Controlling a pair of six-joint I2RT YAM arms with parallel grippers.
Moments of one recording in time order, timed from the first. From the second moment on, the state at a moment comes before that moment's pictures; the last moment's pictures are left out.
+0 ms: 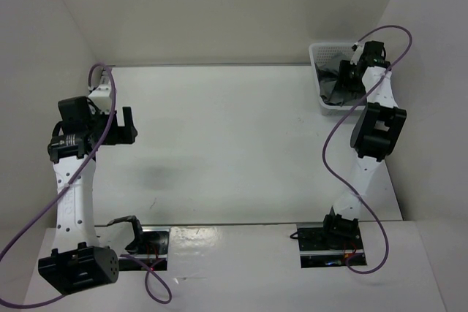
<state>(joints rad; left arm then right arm) 0.28 1.00 1.13 -0.84 0.27 0.14 -0.29 2.23 2.03 -0.72 -0.17 -0.09</state>
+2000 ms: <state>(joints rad) 0.02 1.43 1.22 -0.93 0.58 0.25 0.10 1.19 1.38 -1.08 -0.22 -0.41</state>
